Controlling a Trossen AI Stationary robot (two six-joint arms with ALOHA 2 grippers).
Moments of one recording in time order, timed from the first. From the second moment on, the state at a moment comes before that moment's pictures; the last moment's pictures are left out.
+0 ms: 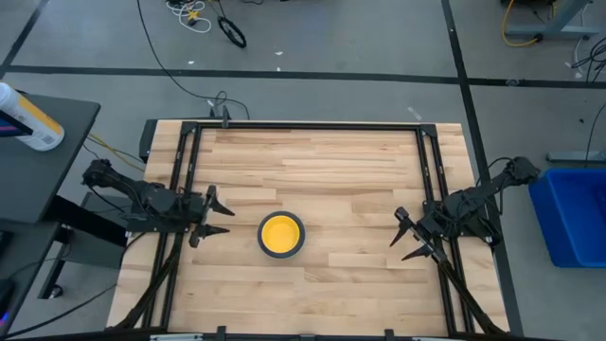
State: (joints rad) left arm -0.43 0.06 0.08 -0.19 -0.28 -0.18; right arm 0.50 0.16 0.01 0.09 -0.15 0.06
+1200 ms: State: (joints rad) left arm -0.22 0.01 0.01 0.02 -0.10 -0.04; right arm 0.12 0.07 0.01 0.02 -0.05 -0.16
